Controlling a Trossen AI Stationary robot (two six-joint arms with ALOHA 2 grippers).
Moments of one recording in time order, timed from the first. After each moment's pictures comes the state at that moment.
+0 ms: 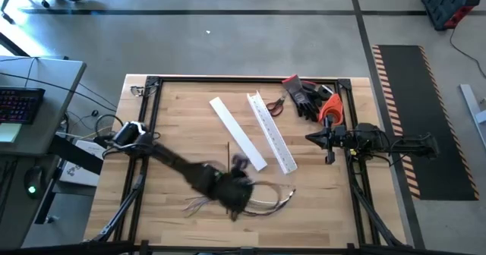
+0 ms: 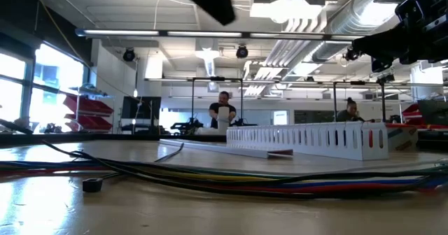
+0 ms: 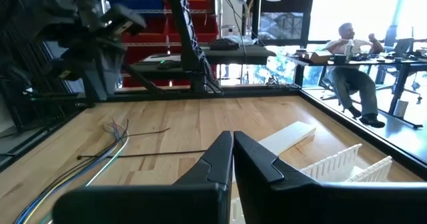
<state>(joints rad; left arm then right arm) -0.56 1.92 1.62 -0.86 -0.63 -0.07 0.00 0.03 0.01 0.02 0.06 0.00</state>
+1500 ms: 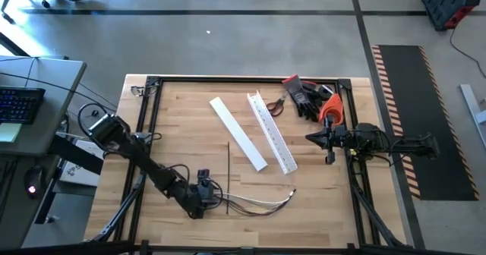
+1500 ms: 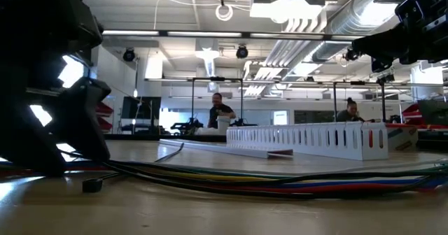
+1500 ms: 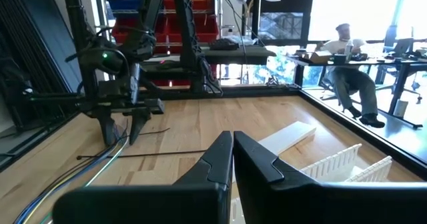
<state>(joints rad) -0.68 1.77 0.66 0.21 -0.48 -0.48 0.00 0.03 0.01 0.02 0.06 0.00</state>
